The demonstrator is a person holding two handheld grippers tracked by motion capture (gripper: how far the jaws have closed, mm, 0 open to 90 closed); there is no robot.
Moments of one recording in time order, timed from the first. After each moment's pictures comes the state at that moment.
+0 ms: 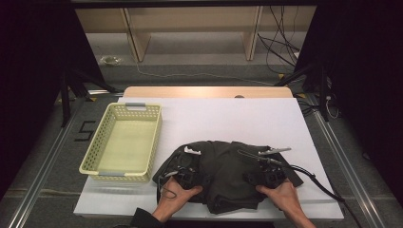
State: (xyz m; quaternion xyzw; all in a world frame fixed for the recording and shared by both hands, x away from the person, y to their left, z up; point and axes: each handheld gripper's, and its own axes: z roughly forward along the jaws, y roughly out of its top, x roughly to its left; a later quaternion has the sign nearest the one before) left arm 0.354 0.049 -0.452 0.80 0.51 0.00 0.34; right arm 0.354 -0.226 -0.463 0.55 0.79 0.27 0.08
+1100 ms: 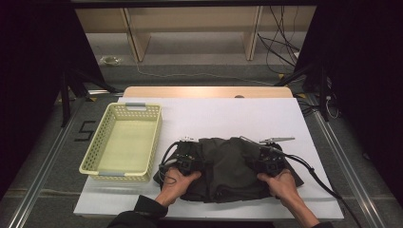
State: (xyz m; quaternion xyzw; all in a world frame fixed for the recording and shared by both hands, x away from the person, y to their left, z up) left arm 0.391 0.056 -0.444 0.77 0.47 -0.05 0.43; right arm 0.374 -0.225 -0.435 0.54 0.77 0.34 0.07
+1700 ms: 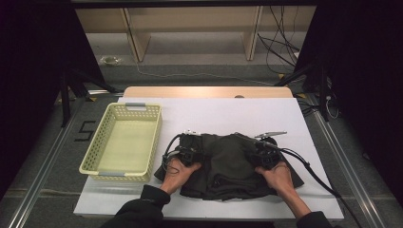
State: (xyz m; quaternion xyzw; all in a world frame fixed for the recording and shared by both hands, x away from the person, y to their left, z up) left arm 0.419 0.050 -0.464 0.79 0.46 0.00 0.40; right arm 0.397 -0.218 -0.447 0.53 0.78 0.31 0.11
